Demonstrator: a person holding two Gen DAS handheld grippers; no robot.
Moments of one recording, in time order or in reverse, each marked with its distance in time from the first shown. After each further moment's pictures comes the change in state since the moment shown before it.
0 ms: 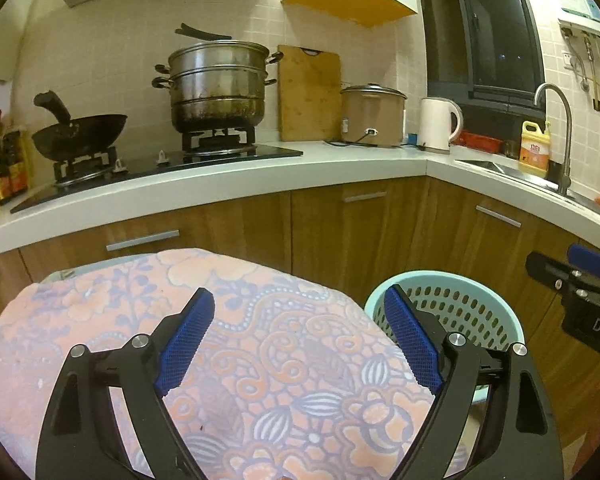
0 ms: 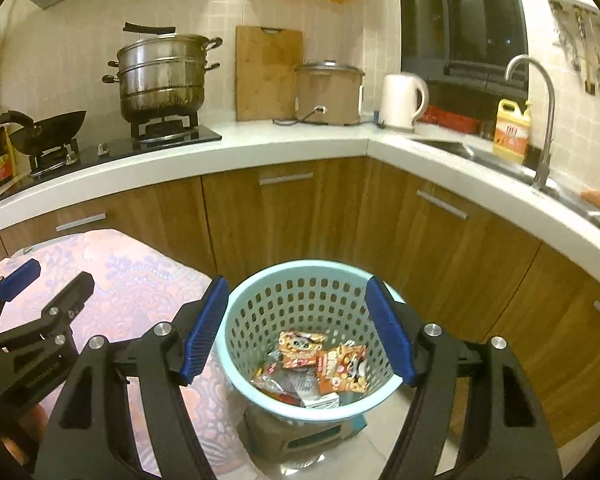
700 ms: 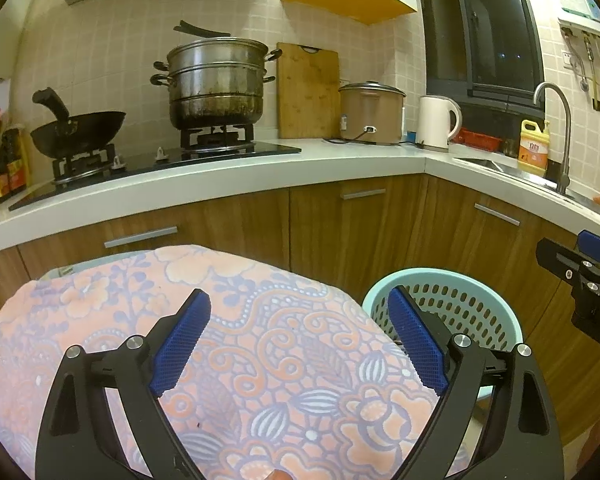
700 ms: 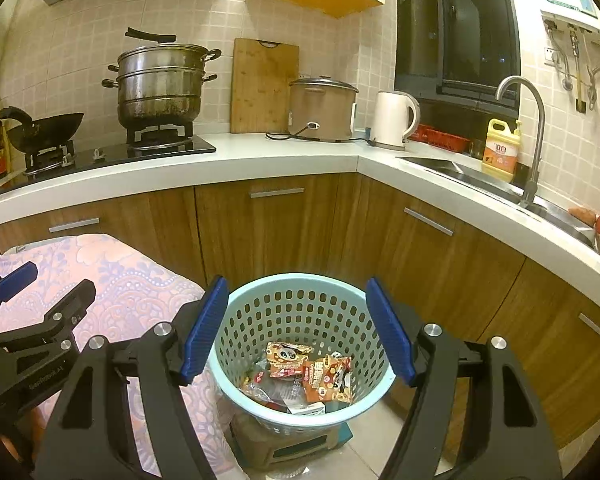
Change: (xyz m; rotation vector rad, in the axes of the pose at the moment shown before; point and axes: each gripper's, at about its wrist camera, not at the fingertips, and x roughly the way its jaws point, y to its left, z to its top) left arm 0.001 0.003 -0.002 -0.010 0.007 -0.007; right arm -0.012 0.002 0.000 -0.027 -0.043 -0.040
